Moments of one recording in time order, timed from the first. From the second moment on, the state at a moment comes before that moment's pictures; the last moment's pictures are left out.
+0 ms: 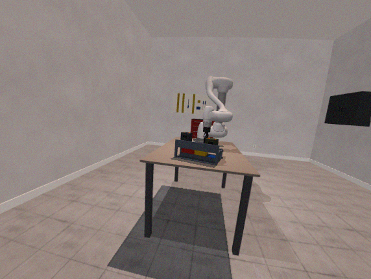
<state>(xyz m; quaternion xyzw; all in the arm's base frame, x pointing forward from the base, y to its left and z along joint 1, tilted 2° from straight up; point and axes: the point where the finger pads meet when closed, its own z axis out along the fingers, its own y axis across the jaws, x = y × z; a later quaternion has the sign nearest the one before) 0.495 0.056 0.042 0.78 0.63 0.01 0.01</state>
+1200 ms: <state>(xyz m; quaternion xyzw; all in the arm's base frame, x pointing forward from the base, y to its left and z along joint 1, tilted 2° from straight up) 0.510 0.053 0.043 0.78 0.63 0.01 0.01</state>
